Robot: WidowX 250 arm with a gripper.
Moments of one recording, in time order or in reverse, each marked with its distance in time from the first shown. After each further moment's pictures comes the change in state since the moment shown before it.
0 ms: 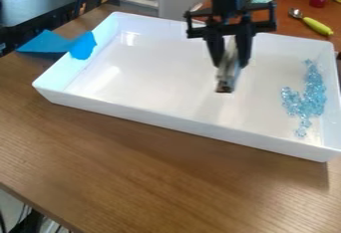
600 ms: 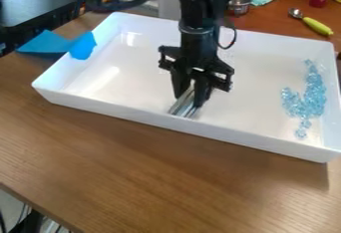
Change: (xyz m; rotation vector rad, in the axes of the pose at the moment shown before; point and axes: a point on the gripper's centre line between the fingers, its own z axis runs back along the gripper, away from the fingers) arm -0.011 0.054 -0.047 0.263 -0.098 -0.265
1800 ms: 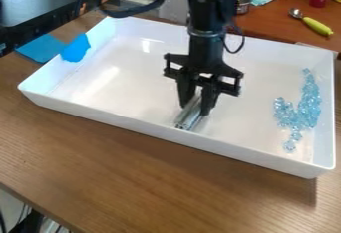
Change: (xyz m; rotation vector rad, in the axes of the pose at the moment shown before) arm -0.003 -0.016 -0.007 -0.052 0.103 0.088
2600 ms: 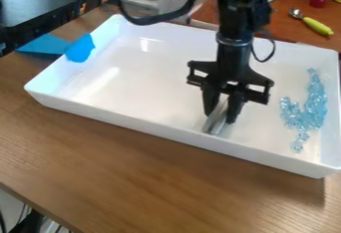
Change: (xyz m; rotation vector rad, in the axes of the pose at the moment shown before) arm -0.005 -0.046 -0.002 -0.011 -0.022 -0.008
